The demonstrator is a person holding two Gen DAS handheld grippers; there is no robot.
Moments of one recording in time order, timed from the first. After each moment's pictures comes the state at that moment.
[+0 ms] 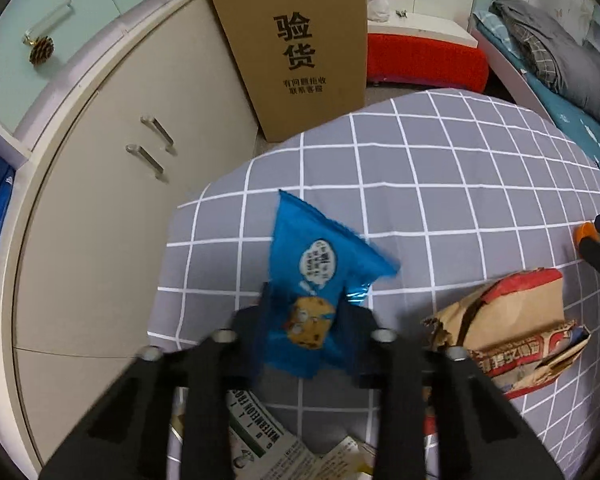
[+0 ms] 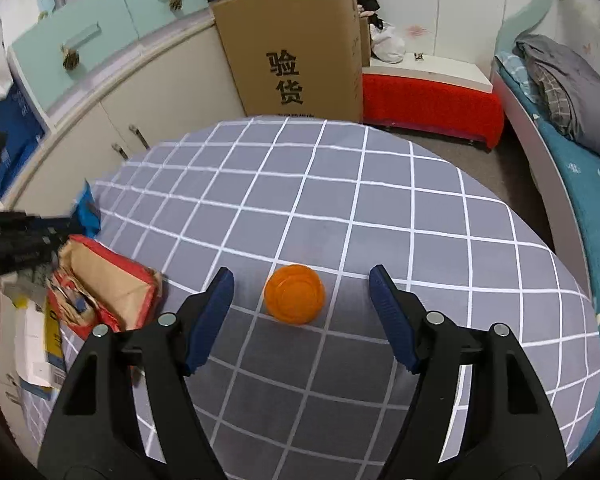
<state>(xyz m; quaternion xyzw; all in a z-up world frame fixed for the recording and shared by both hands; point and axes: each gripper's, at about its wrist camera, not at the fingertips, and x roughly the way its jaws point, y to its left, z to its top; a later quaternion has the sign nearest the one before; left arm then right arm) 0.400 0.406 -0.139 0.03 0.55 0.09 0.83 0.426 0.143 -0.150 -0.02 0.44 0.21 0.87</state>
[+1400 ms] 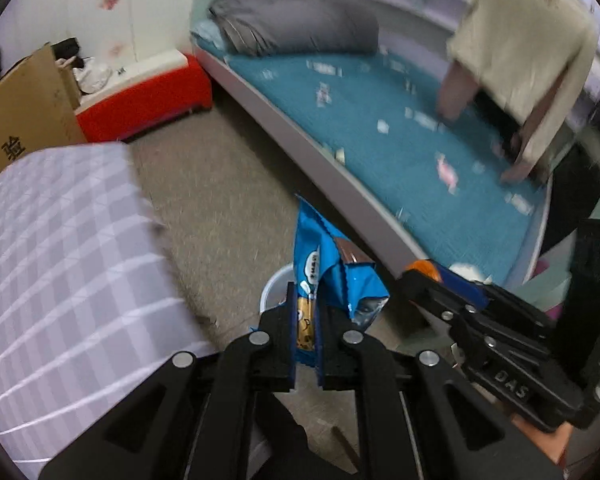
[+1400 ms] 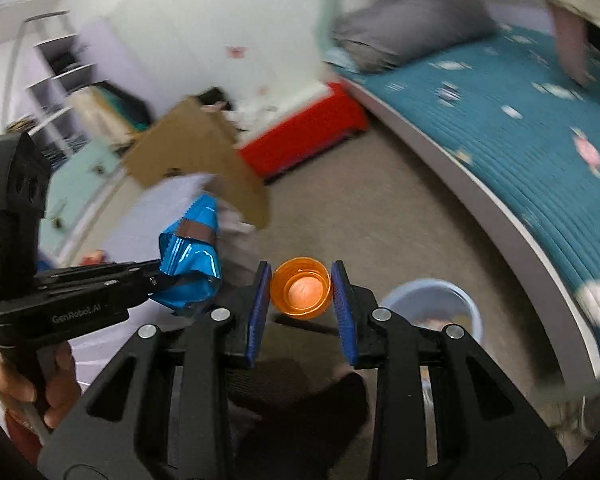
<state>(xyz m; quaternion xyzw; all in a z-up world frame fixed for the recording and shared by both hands) 0.234 -0.140 -0.164 0.10 0.49 -0.26 0.83 0.144 -0.287 -0.204 0.27 0.34 0.05 0.90</state>
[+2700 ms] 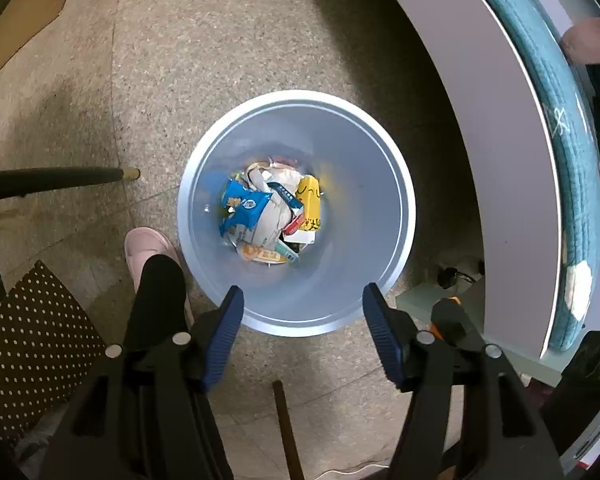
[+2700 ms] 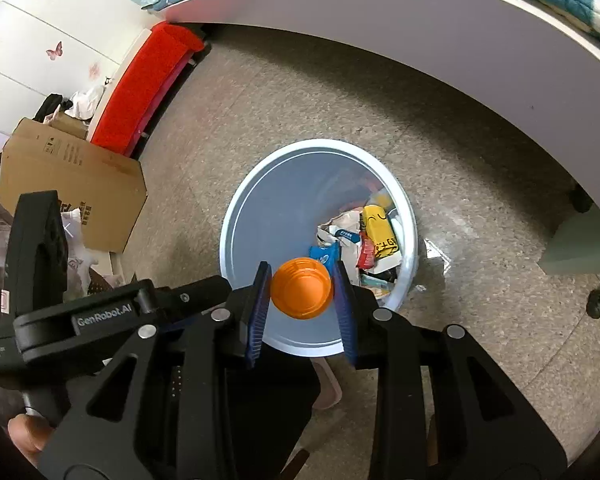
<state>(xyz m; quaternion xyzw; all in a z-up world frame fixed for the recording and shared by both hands) 0.325 -0.200 -0.516 0.00 0.72 -0.17 0.67 0.182 -0.359 -0.490 0.40 0.48 -0.10 0.77</state>
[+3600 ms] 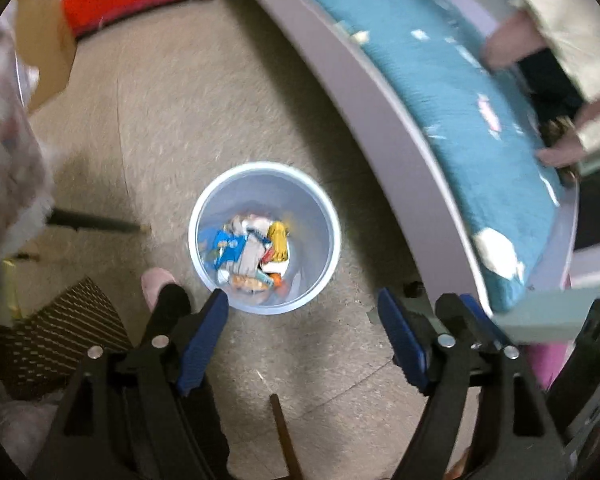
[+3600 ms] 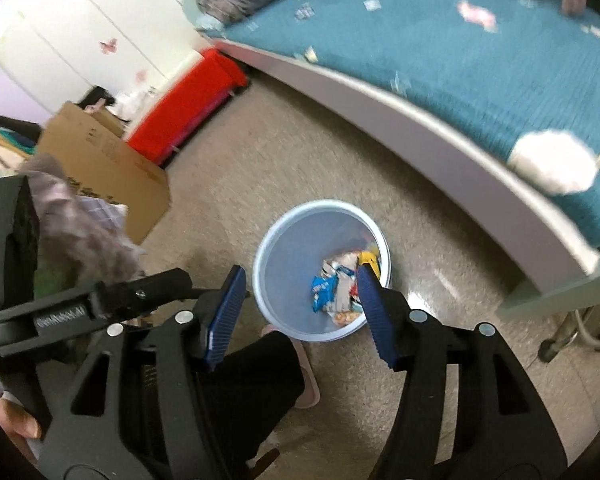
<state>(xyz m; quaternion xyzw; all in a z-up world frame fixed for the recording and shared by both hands) 0.243 -0.192 -0.345 0.02 0.61 -0.23 0.75 0.107 -0.362 -0.340 0.32 0.41 -0.08 0.85</state>
